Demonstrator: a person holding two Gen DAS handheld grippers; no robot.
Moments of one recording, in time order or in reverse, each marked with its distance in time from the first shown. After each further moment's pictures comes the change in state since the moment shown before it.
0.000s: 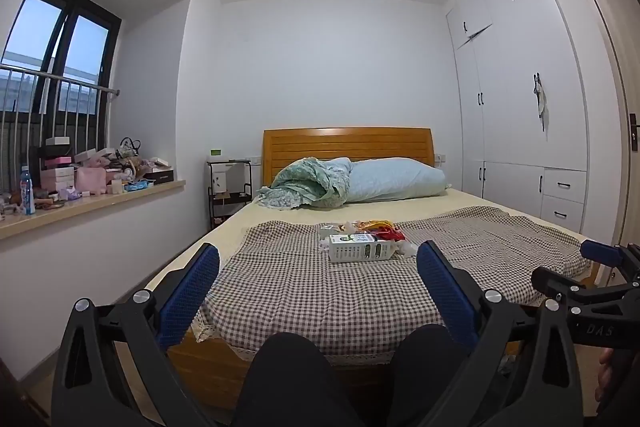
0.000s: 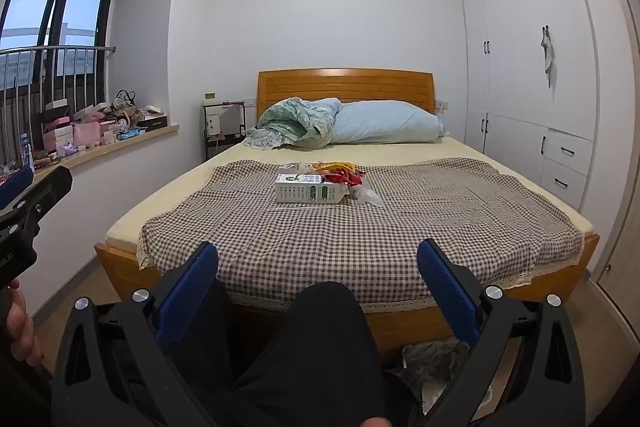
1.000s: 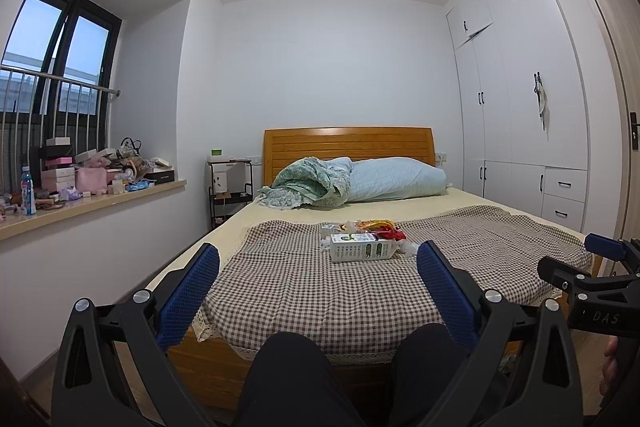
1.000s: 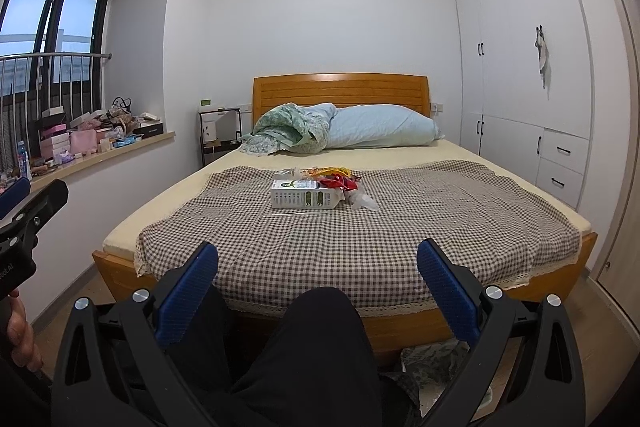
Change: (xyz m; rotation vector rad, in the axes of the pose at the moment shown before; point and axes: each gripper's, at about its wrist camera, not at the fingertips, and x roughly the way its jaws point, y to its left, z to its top) left arm 0.001 -0.003 0.000 0.002 0.006 0.003; right arm -0.001 -0.003 -0.001 0.014 -0.020 -0.008
